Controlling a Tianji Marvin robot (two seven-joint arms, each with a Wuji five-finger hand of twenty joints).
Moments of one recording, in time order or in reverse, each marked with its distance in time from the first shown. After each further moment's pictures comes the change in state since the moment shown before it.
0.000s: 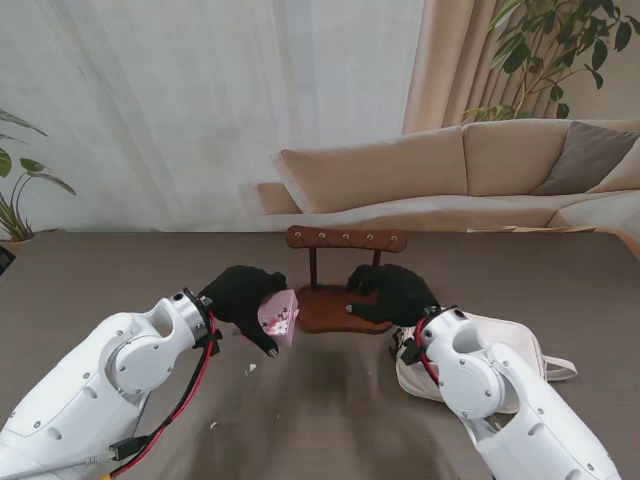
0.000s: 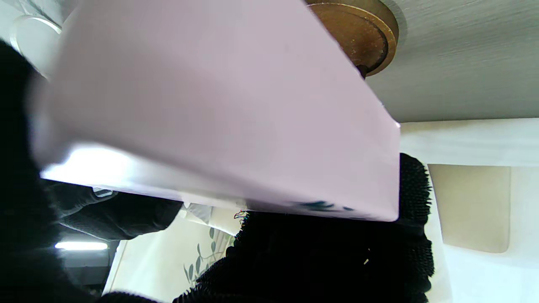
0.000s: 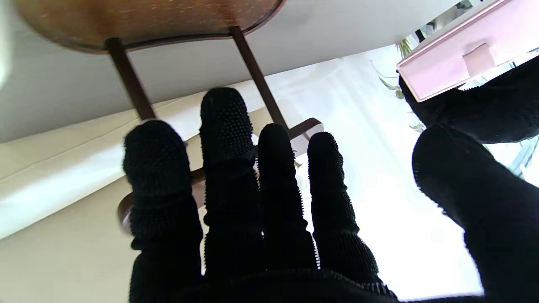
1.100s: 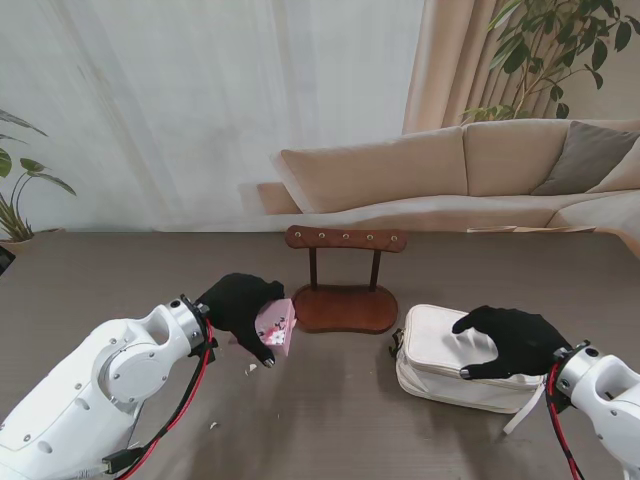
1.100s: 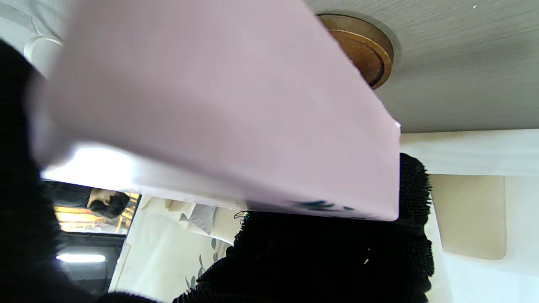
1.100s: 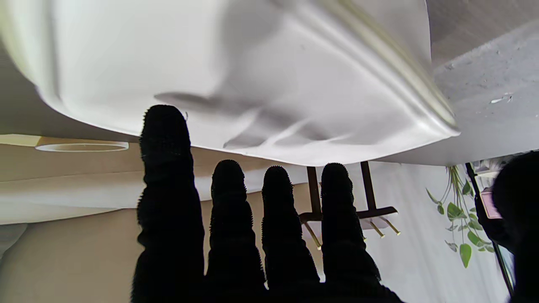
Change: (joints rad) left arm 0.051 0.010 -0.030 -0.059 0.017 0.009 -0.047; right arm -0.325 0.099 0.558 -0.086 -0.264 -0.415 0.261; left_hand 0.000 0.000 0.000 0.000 0.000 0.000 0.000 0.000 0.000 -0.001 0.000 0.000 0.000 0.000 0.001 0.000 0.000 0.000 0.000 0.000; right_hand -0.152 0.172 -0.452 0.056 -0.254 -0.090 -0.189 -0.040 -0.376 -0.001 -0.184 -0.151 -0.495 0.024 -0.533 -0.266 -0.004 -0.040 -0.653 -0.167
